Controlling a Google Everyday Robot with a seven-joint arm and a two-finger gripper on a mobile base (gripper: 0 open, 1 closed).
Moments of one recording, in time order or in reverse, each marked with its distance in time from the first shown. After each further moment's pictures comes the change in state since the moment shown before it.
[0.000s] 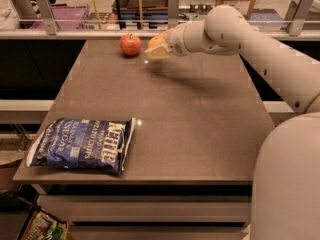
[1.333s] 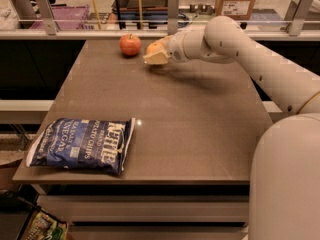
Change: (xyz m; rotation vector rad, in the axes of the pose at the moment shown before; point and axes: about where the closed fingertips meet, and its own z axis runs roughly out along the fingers) arm 0.019 0.006 0.021 -0.045 -0.042 0.026
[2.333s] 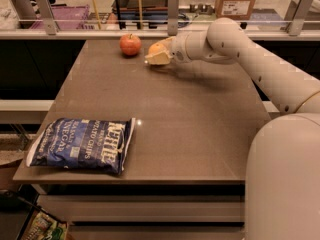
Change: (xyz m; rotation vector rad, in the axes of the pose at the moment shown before) arm 0.017 -0.011 0.002 -0.009 0.001 0.033
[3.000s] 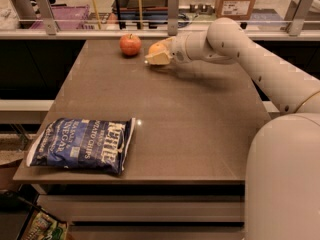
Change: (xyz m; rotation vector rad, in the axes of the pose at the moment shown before) arm -0.001 0.000 0.000 0.000 0.000 0.000
